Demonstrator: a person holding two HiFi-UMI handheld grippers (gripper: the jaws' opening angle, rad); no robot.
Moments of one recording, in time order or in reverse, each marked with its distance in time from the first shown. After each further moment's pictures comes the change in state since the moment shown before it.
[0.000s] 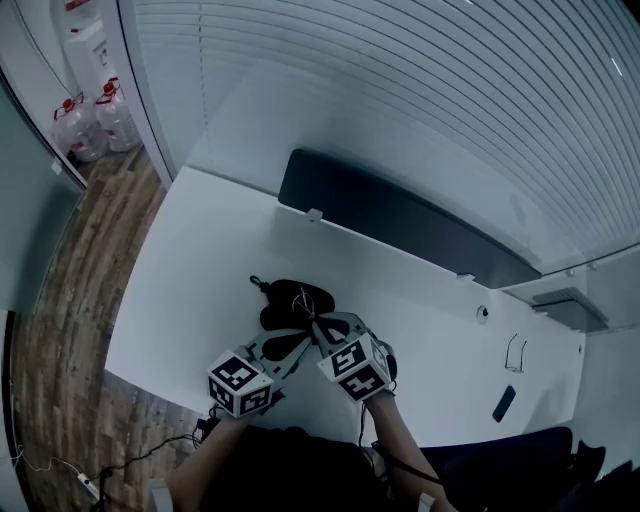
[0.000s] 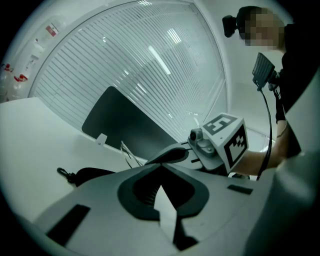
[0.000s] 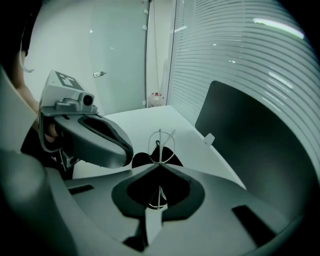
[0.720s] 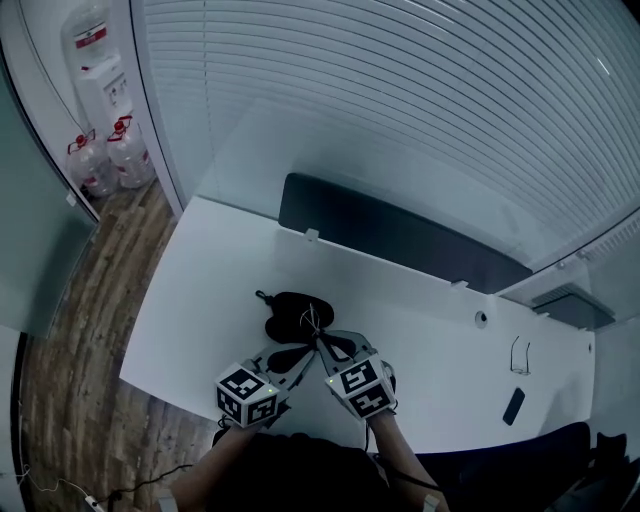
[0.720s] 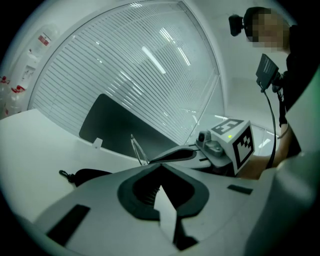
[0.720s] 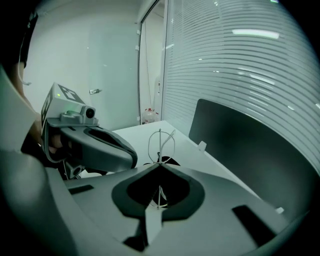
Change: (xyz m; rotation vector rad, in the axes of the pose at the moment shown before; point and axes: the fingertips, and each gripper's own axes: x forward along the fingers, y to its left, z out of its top) left arm -0.014 -0.027 0.002 0.062 0.007 0.011; right arm -0.040 0.018 0.007 0.120 -0.172 -0.066
